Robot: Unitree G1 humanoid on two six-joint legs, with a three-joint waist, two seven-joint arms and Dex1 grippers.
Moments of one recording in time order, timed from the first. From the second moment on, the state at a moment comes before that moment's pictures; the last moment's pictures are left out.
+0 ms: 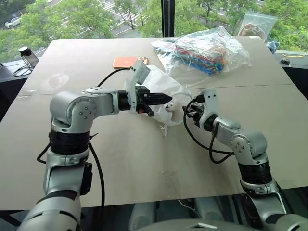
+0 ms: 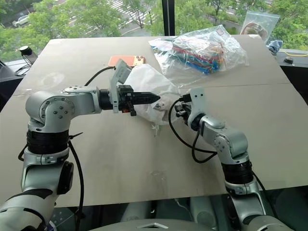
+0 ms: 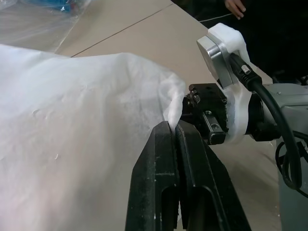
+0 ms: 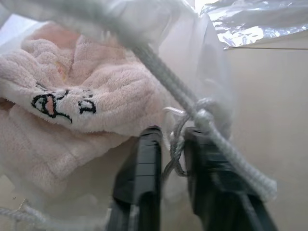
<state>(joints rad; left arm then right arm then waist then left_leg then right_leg) -0.78 0.60 0.03 -0.15 -0.83 1.25 -0.67 -0.48 -0.15 0.08 -0.25 0.50 0.95 0.09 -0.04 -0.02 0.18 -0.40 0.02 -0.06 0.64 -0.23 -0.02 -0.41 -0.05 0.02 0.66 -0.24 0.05</state>
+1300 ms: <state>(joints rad) -0.17 0.74 0.11 -0.29 -0.64 0.84 -0.90 -0.18 -0.41 -0.22 -0.61 1.22 1.04 0.12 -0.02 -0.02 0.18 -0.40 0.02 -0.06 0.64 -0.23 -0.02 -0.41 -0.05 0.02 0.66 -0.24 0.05</state>
